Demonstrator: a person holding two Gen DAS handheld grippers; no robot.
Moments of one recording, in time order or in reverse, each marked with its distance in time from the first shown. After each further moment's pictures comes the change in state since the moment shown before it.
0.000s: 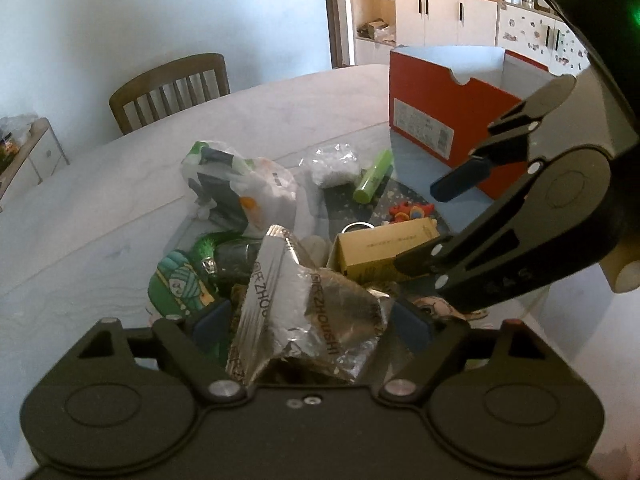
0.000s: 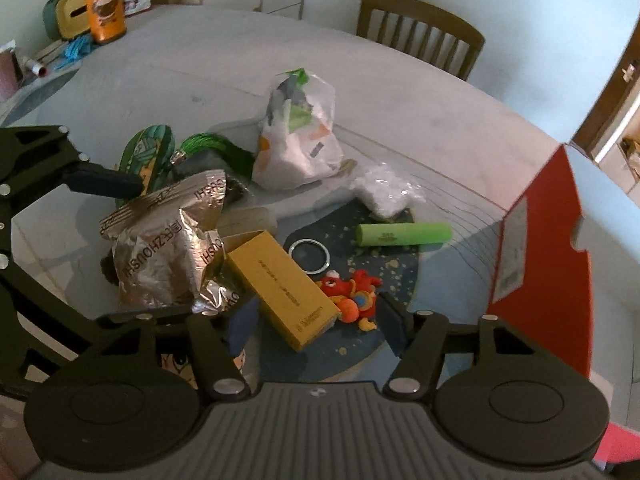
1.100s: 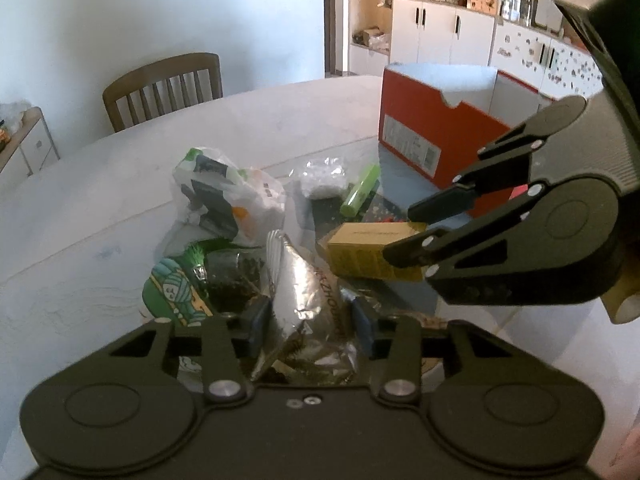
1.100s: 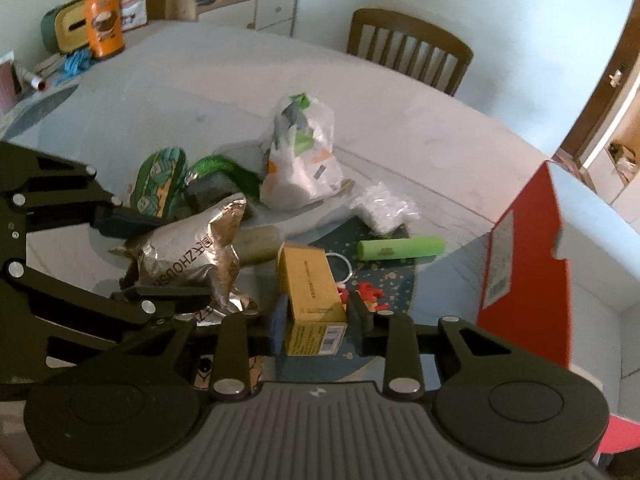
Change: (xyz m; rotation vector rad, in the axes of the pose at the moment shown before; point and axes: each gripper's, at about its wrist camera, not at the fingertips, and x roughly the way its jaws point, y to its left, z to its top) left arm -0.015 0.006 0.008 -0.055 -0.024 -0.071; right arm -0.022 0.009 0.001 0.035 -0.051 -0.038
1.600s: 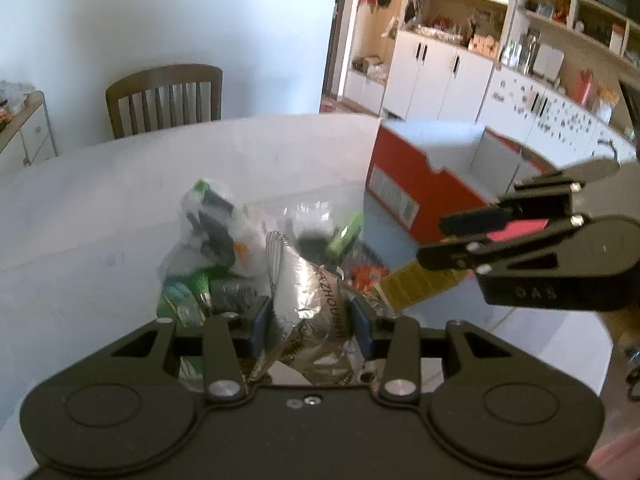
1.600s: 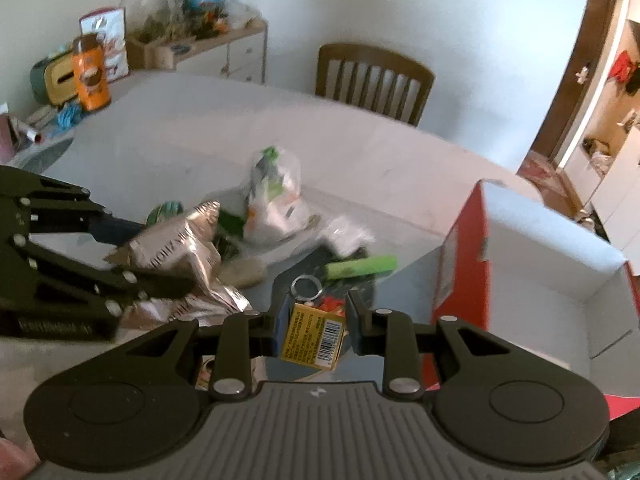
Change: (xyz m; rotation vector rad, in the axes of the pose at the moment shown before) left arm -0.042 0.018 0.025 -0.116 -0.060 -0.083; right arm -0.066 -0.017 0.000 0.083 -0.097 -0.045
